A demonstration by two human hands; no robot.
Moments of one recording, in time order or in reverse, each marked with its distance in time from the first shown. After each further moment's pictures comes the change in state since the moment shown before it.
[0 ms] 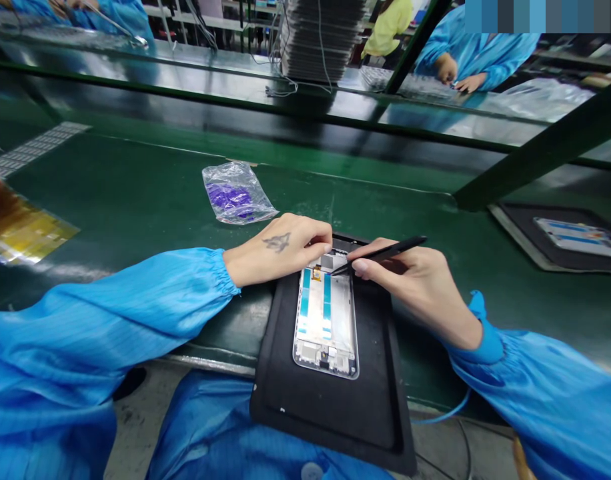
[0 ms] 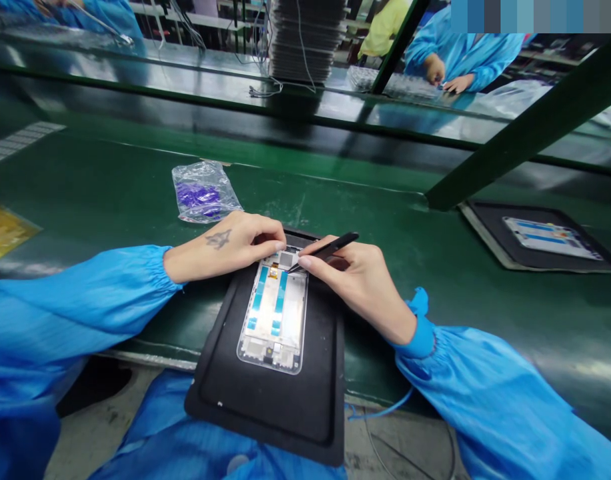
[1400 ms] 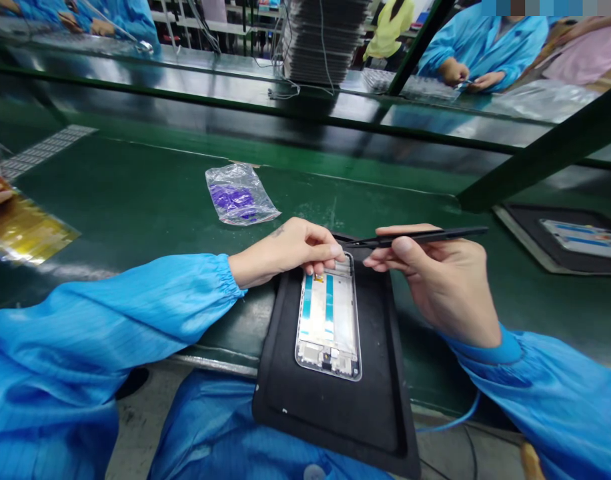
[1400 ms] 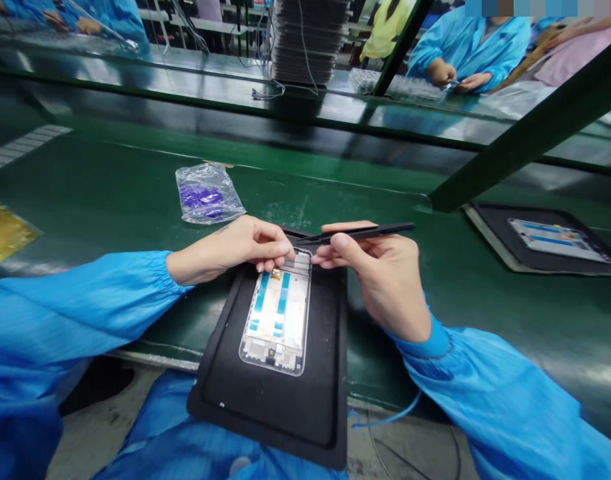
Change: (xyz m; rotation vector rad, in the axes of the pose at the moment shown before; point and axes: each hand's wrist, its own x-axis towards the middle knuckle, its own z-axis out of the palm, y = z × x) left_hand 0.001 0.004 0.012 -0.893 -0.060 -0.366; right_hand 0.000 0.004 0.002 0.477 0.263 0.085
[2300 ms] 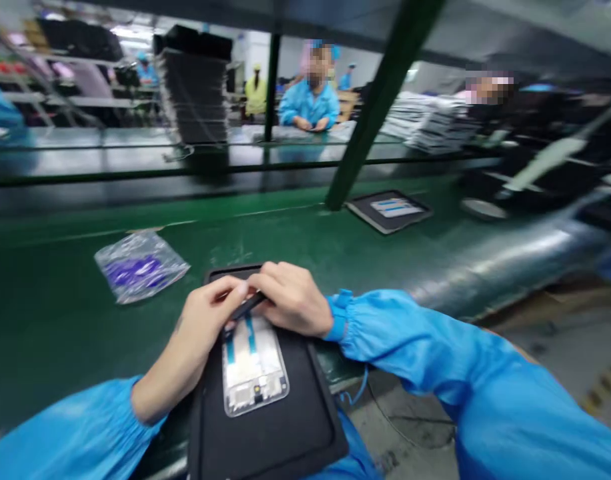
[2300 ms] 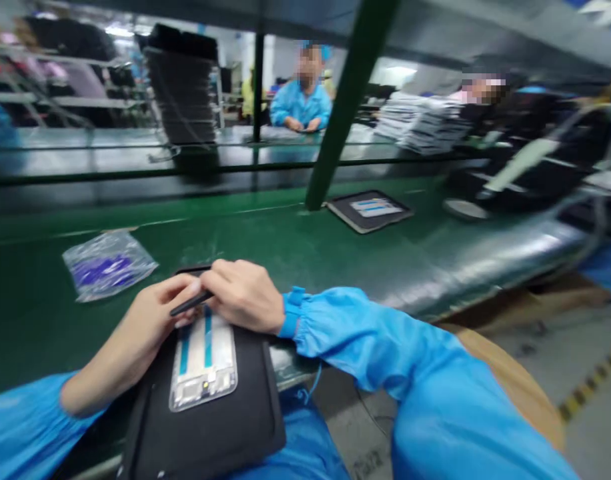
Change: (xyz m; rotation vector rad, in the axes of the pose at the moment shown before) left_hand -0.022 -0.021 0.040 0.039 0.237 0.038; right_hand -0.019 0.010 0.018 -1.079 -0.090 -0.846
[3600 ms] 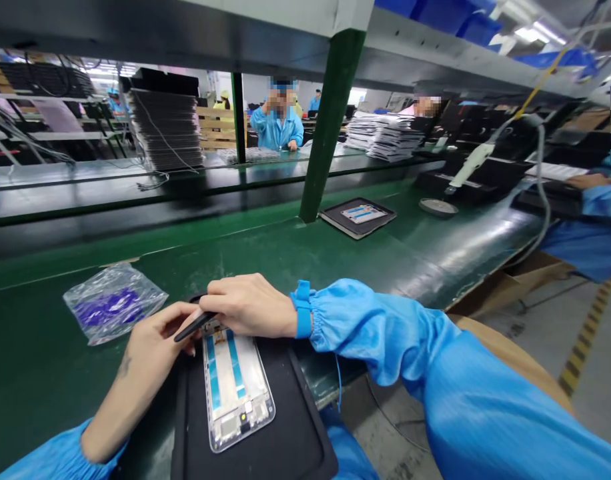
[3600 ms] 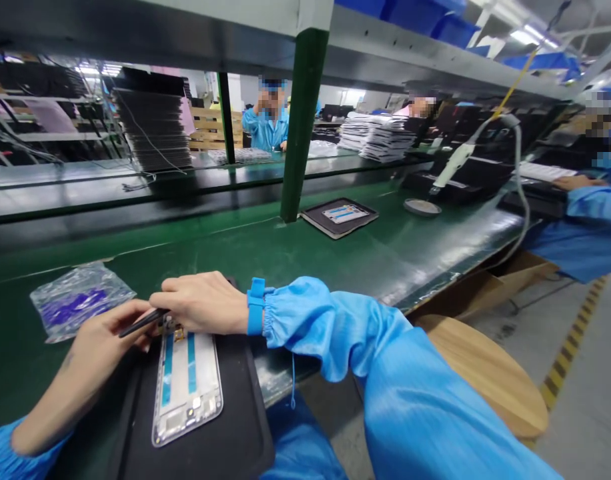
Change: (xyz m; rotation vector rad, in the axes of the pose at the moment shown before) left_hand 0.008 0.001 -0.032 0.265 0.125 0.105; right_hand 0.035 0.003 0.001 0.070 -0.429 0.045
